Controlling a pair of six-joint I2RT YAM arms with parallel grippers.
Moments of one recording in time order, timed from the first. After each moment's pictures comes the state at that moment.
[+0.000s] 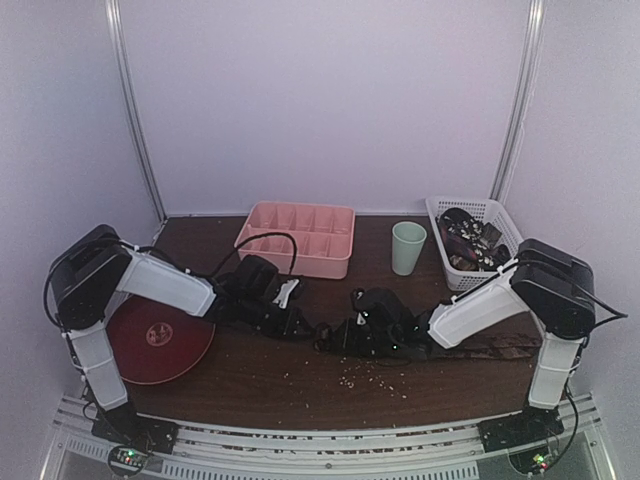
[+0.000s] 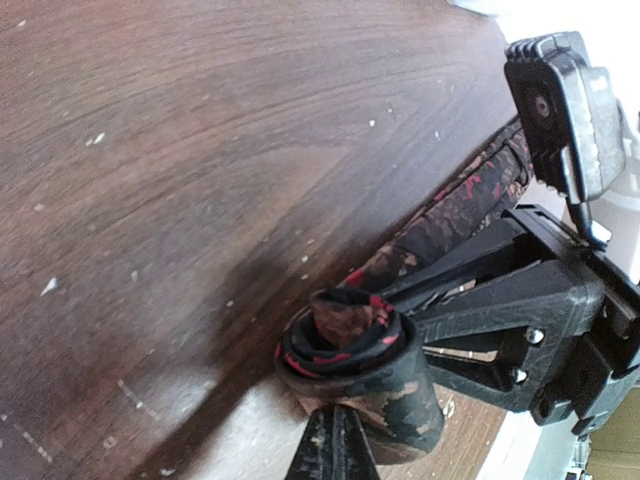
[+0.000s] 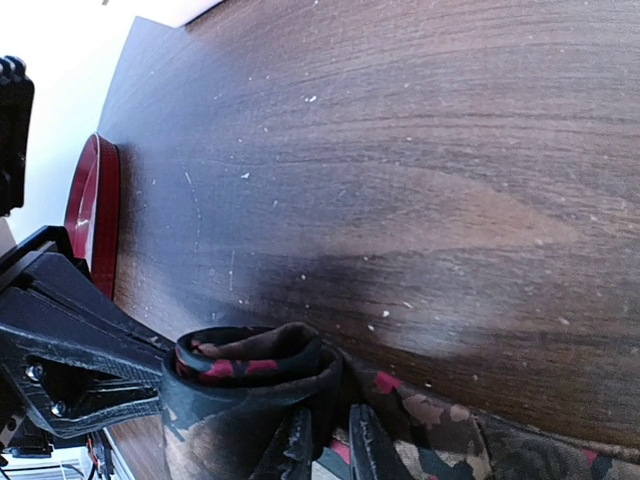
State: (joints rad) left arm -0.80 1.84 0.91 0.13 0.50 -0.53; right arm 0.98 1.87 0.82 0.36 0.02 1.01
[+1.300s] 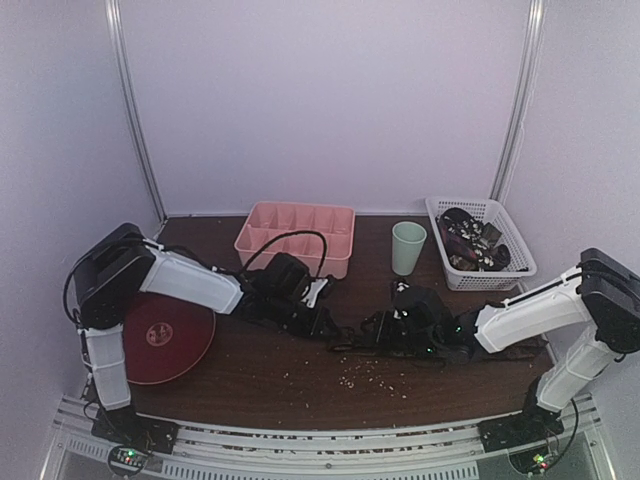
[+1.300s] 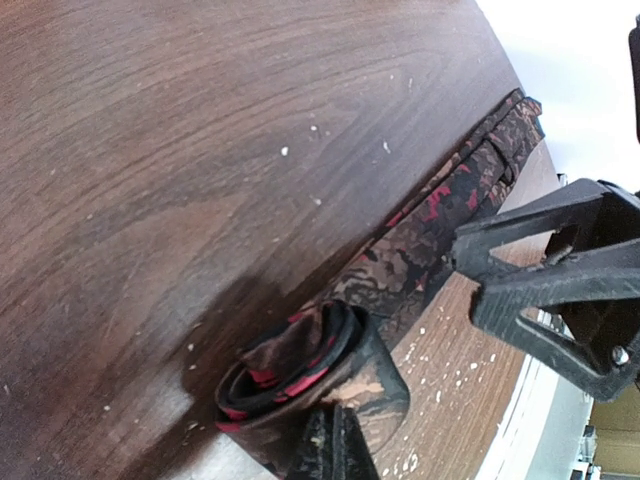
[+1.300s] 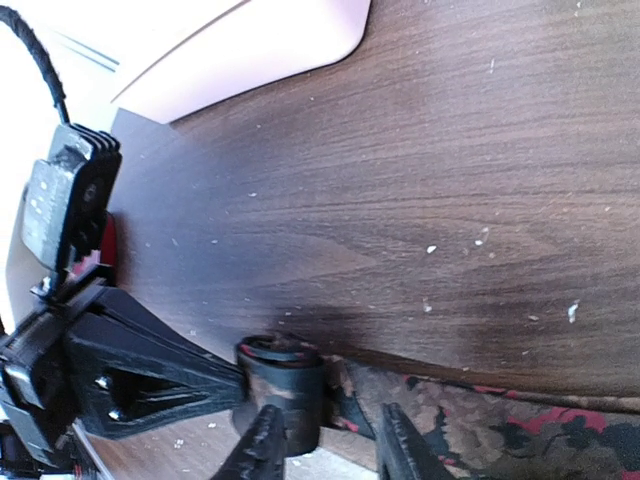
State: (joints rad) left arm -0.89 1.96 1.10 0.07 0.47 -0.53; right arm 0.97 1.55 0.61 0.28 0.23 0.99
